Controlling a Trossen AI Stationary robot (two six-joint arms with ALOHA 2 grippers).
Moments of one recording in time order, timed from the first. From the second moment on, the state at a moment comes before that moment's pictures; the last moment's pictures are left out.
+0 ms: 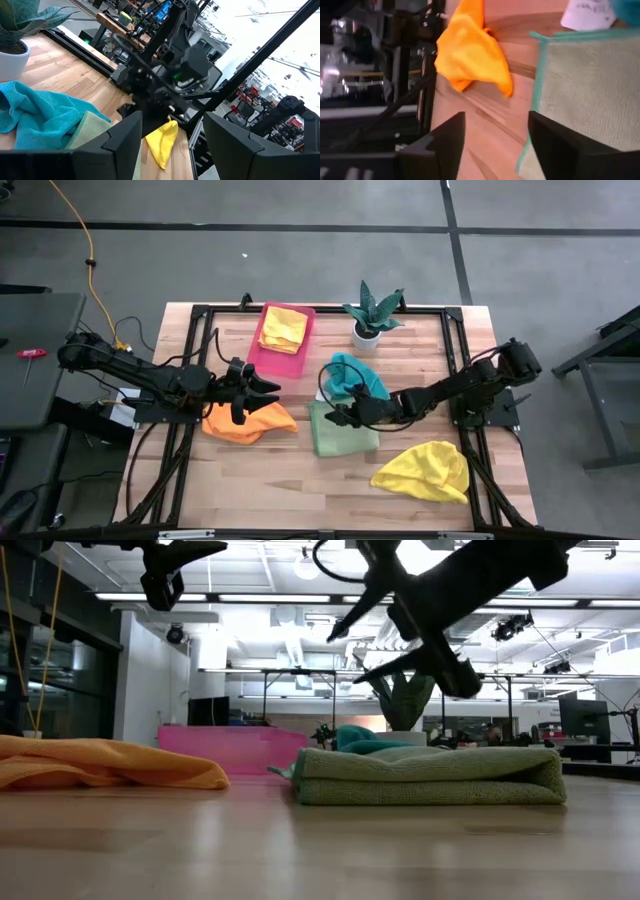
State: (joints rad) left arm -0.15 0.84 0.45 0.36 -0.27 -0.65; right arm 0.25 1.61 0.84 0.21 0.28 1.48
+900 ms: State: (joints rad) left arm -0.15 0.84 0.45 0.36 -0.32 -0.67; right arm 0.36 1.38 0.59 -0.23 0.13 1.69
